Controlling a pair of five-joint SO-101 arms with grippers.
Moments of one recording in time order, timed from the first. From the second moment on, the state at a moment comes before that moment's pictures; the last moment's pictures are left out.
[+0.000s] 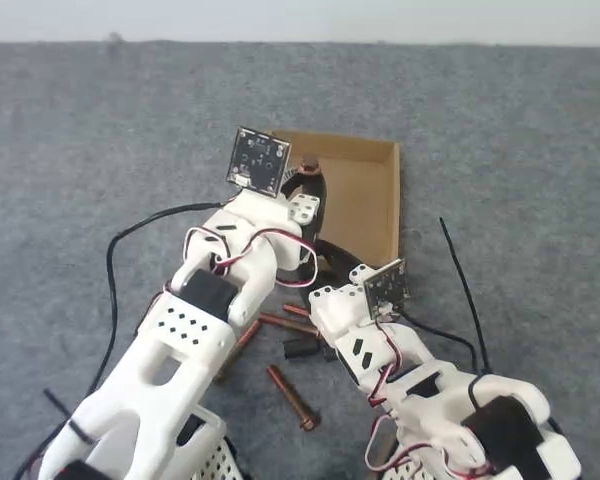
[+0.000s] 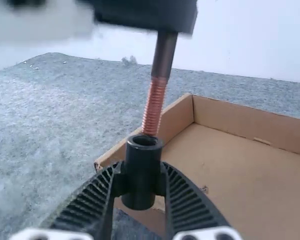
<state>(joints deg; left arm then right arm) 21.2 -38.2 55.4 23.0 11.0 -36.2 -16.1 94.4 -59.8 -7.2</state>
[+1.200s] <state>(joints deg) 23.7 -39.6 60.9 17.1 11.3 -36.2 -16.2 94.4 -59.8 -7.2</state>
